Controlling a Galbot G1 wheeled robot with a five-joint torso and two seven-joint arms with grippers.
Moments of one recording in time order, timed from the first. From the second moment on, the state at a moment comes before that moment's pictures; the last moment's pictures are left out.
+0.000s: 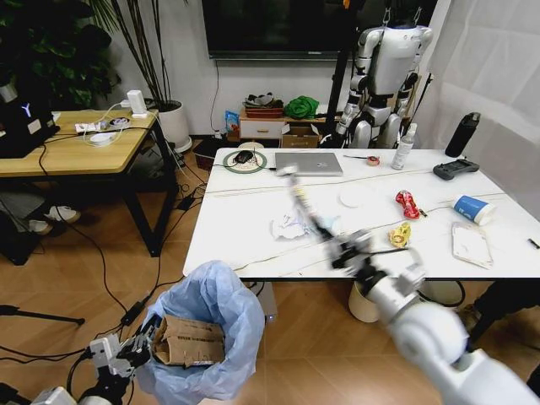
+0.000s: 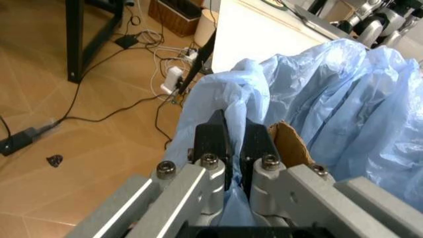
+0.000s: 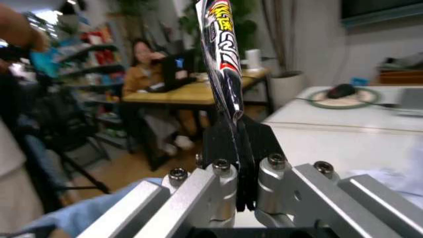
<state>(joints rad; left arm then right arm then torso) 2.00 -1.26 -0.78 -2.24 -0.81 0.12 0.03 -1.15 0.97 0.00 2.12 0.69 -0.04 -0.06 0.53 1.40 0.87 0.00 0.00</state>
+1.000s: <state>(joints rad) 1.98 -1.32 -0.76 -2.28 -0.79 0.15 0.01 -1.08 1.03 -0.44 1.97 0.55 0.06 -0.06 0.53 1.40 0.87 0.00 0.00</state>
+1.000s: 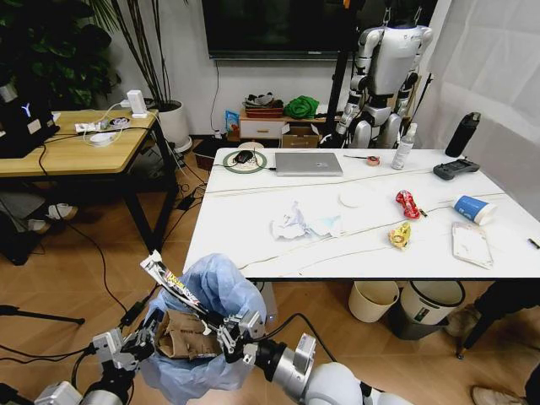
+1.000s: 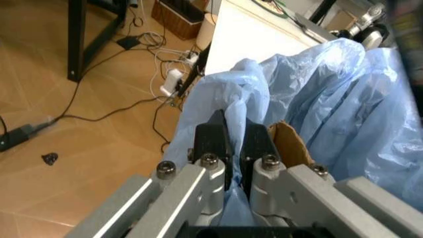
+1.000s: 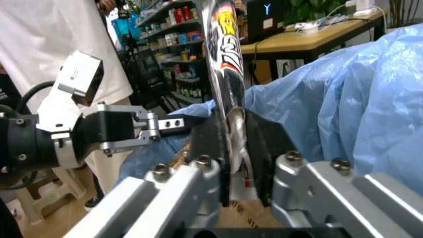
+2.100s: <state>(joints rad) 1.99 -1.31 -0.77 -2.26 -0.80 0.14 0.02 -0.68 1.25 -0.06 1.55 0.57 -0.28 0.13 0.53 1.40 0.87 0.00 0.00</state>
